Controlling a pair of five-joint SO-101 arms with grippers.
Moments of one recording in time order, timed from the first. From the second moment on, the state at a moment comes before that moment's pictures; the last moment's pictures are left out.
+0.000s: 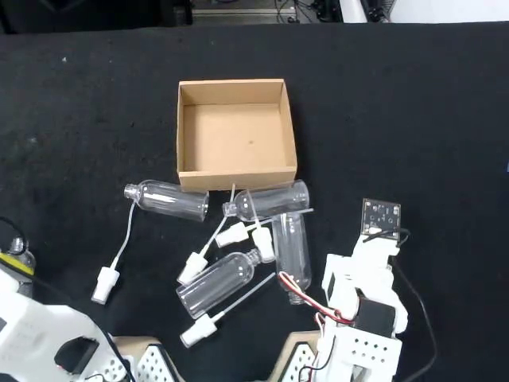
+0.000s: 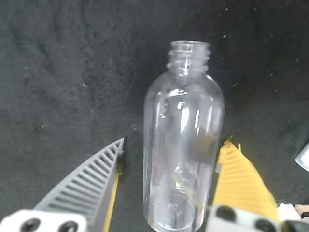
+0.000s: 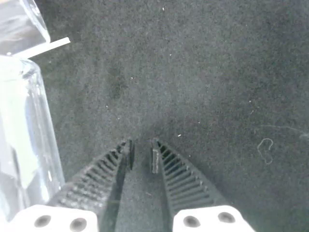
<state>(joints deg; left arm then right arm) -66.4 4.9 14.7 76.8 -56.9 16.2 -103.0 97.0 74.6 3.3</state>
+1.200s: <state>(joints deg) -65.2 5.0 24.5 62.6 -63.6 16.2 -103.0 97.0 74.6 3.3</state>
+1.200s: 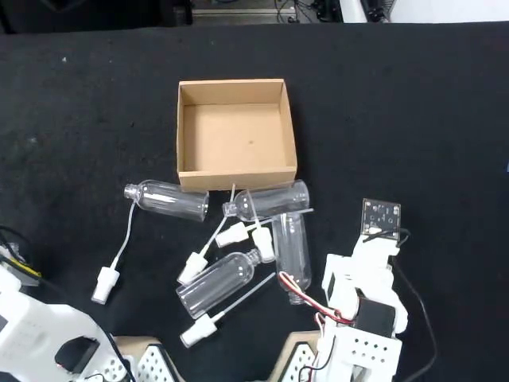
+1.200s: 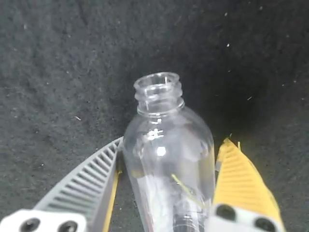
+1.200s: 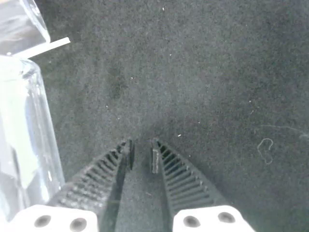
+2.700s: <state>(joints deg) -51.6 5.0 23.4 66.0 -49.2 16.2 -103.0 97.0 73.5 3.3</state>
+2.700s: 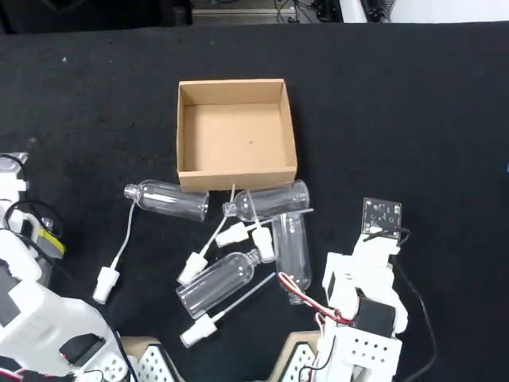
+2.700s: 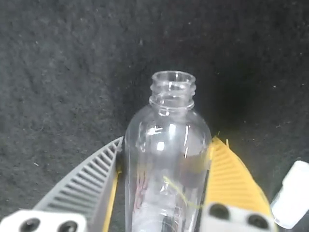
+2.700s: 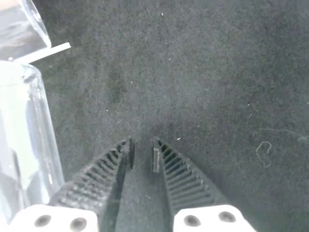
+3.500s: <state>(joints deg) -51.6 5.0 23.8 65.6 -57.0 16.2 -103.0 97.0 73.5 3.3</state>
